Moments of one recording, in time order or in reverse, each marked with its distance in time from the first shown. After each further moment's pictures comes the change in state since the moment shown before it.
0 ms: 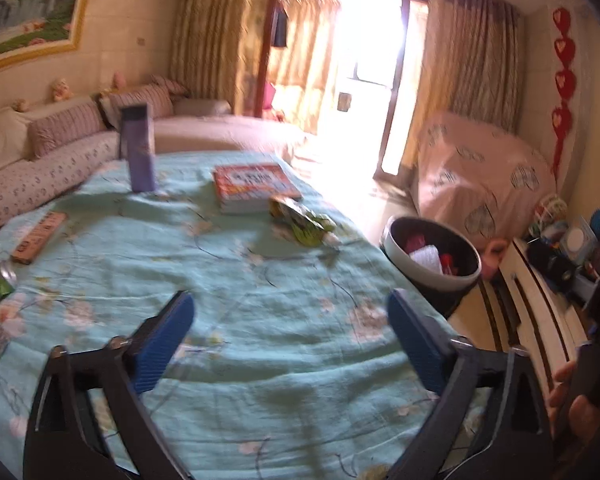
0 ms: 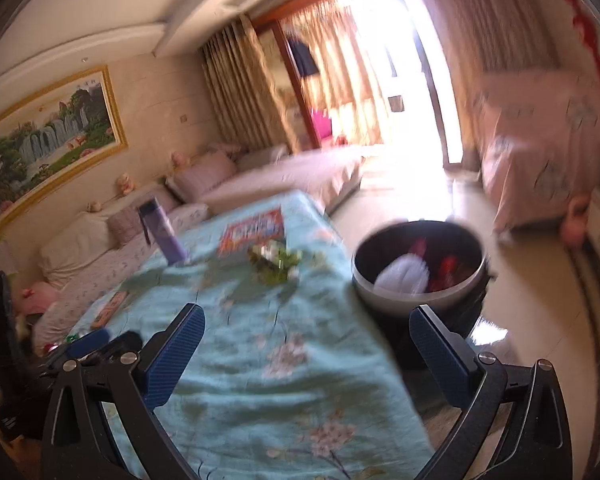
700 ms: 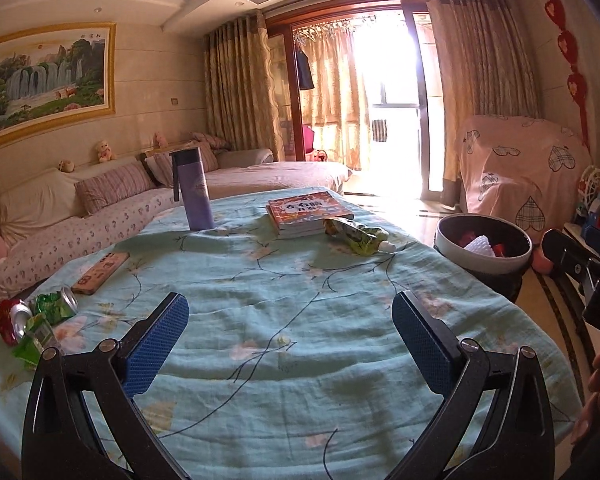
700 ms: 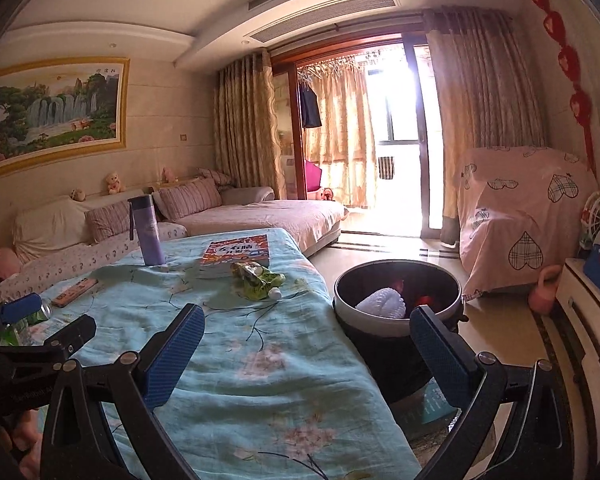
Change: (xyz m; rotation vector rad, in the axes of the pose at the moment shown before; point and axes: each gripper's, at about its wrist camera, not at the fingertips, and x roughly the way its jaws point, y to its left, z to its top) left arm -0.014 0.001 -0.045 0.142 -0.144 0.196; right arm -0.004 0.029 -0.056 -0.170 -0.157 -0.100
